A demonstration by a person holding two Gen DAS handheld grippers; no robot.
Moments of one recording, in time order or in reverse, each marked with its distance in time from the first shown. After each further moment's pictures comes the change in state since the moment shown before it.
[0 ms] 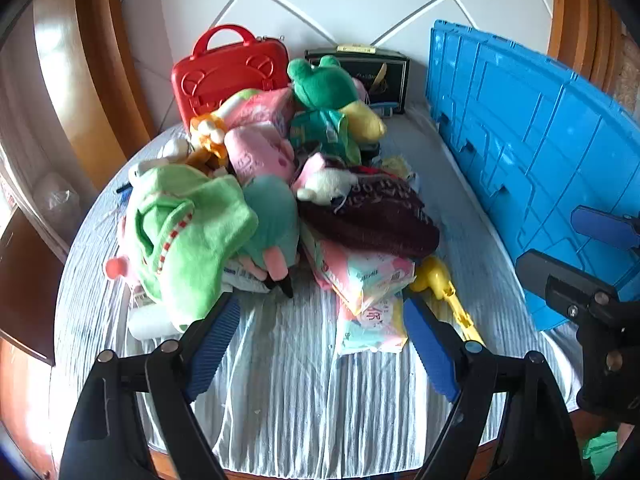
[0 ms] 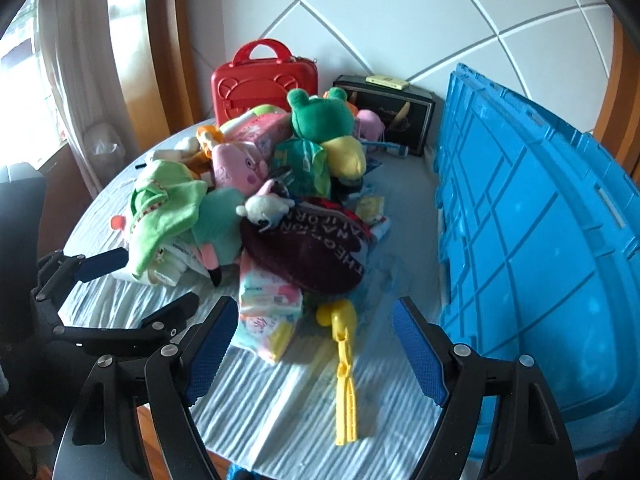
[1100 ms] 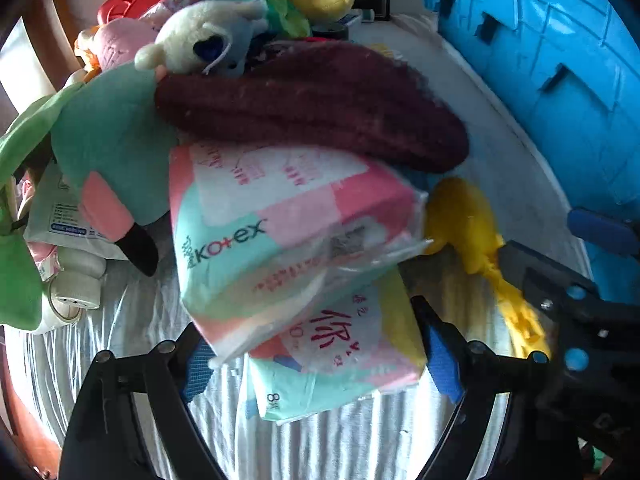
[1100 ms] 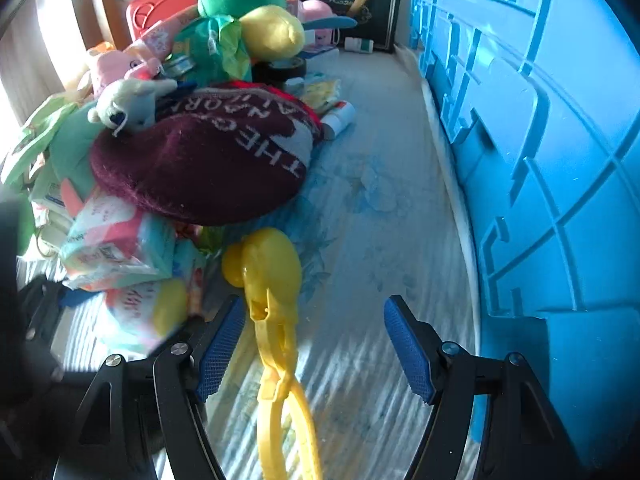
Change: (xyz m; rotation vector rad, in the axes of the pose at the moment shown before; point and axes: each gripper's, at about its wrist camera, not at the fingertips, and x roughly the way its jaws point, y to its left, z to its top) left arm 0.160 -0.054 -0.027 0.035 0.201 0.026; right arm 0.156 -0.060 -0.052 0.119 0.202 -0.056
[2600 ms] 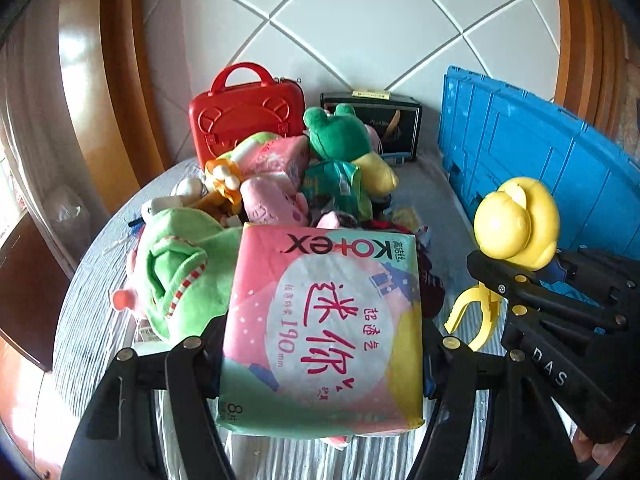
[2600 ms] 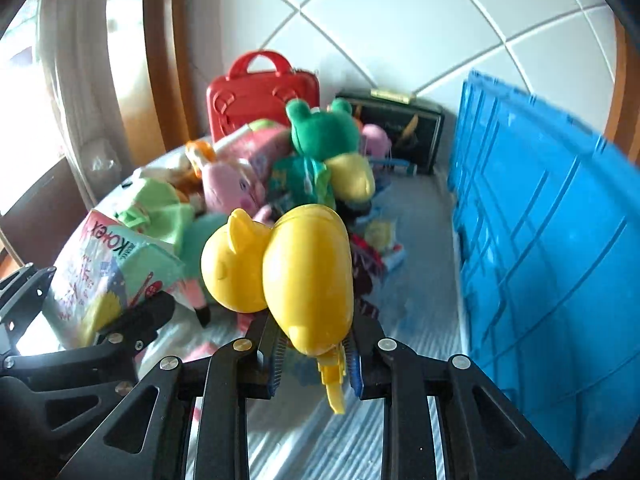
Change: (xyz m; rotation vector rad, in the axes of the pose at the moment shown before) left arm -0.200 0.072 0.020 -0.080 -0.412 -0.009; right arm -0.139 0.065 0.046 -0.109 -0.329 0.074
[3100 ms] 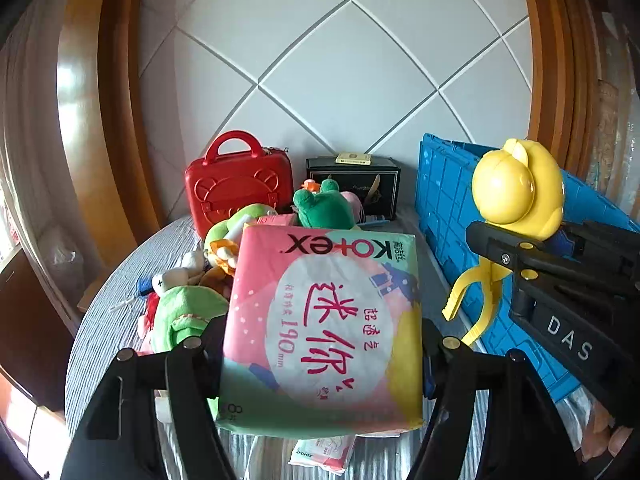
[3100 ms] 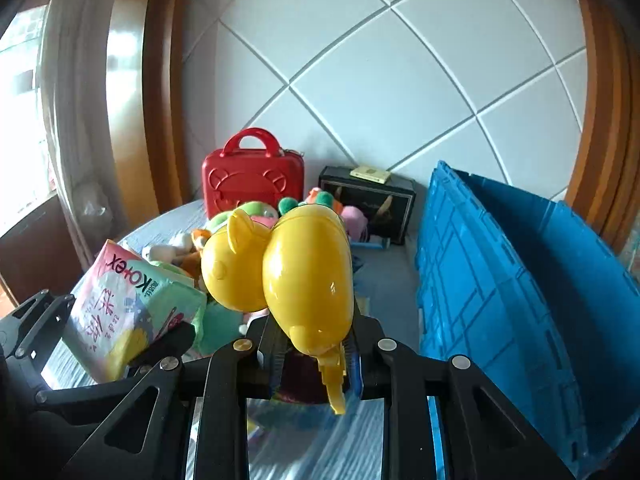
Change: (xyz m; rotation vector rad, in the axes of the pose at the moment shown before) left arm -0.060 0.004 0.052 0.038 -0.175 -0.075; right arm -0.089 0.015 0.058 0.007 -0.177 -0.099
